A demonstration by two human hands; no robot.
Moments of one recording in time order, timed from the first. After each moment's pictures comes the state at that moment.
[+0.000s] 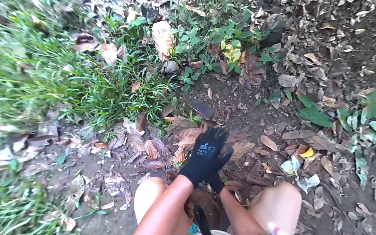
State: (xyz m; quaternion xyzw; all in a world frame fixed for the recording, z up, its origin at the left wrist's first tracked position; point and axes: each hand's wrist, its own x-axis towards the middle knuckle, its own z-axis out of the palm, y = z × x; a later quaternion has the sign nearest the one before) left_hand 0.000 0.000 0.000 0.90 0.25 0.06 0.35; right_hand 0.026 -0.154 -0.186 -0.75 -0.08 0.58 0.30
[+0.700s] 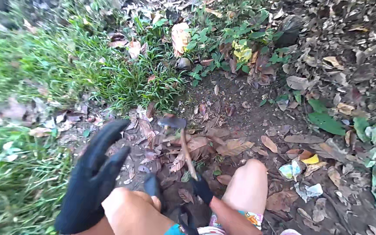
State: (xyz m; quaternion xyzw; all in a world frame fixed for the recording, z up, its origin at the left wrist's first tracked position) left_hand -0.180 -0.049 0.135 0.82 0.40 0.25 0.32; right_hand -0.009 -0.236 -0.169 -0.68 -0.19 0.65 0.27
